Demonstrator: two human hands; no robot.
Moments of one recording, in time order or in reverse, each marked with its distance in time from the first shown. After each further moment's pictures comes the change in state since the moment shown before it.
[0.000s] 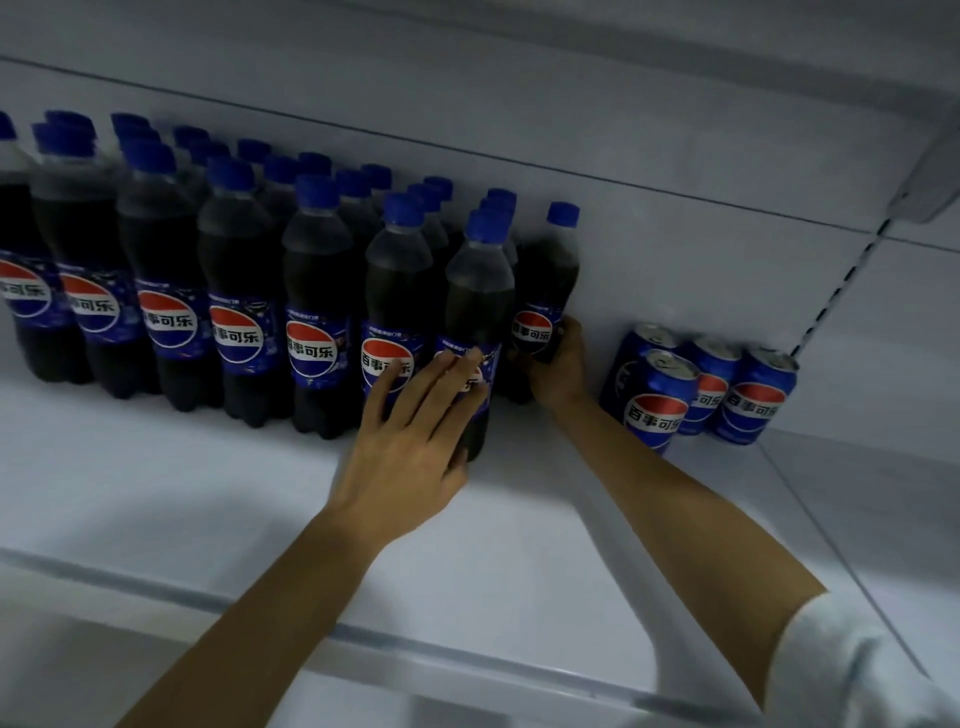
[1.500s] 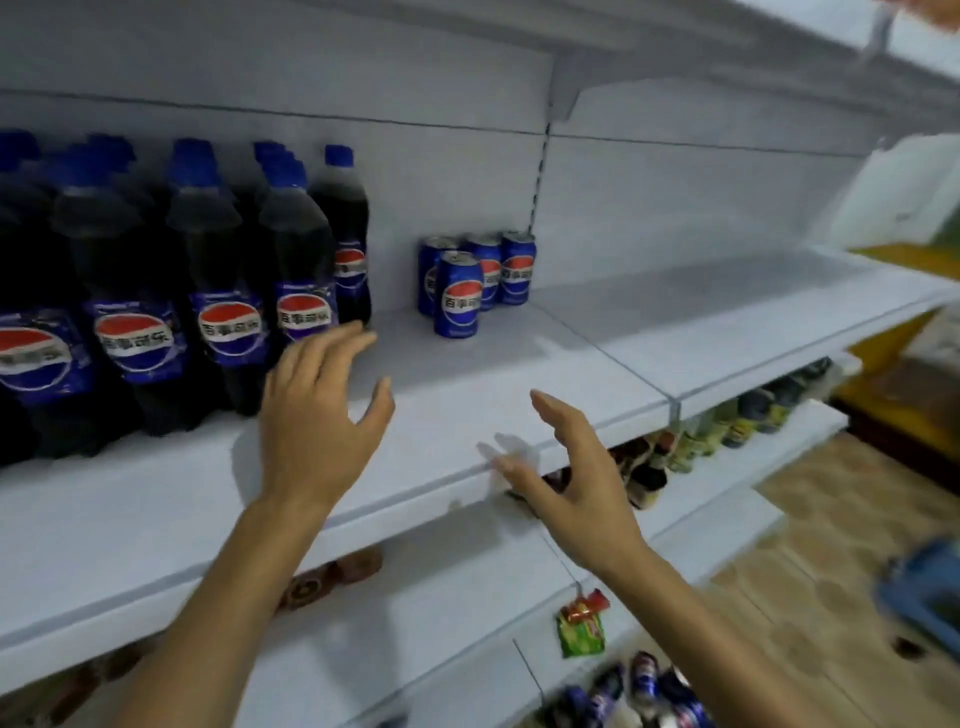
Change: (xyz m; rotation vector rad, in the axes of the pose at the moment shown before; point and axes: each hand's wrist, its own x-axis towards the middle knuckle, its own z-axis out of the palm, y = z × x) left_hand -0.016 0.021 -0.063 -0.807 0.034 -0.099; right_hand -0.335 -0.086 -0.092 -0.415 0.257 0.058
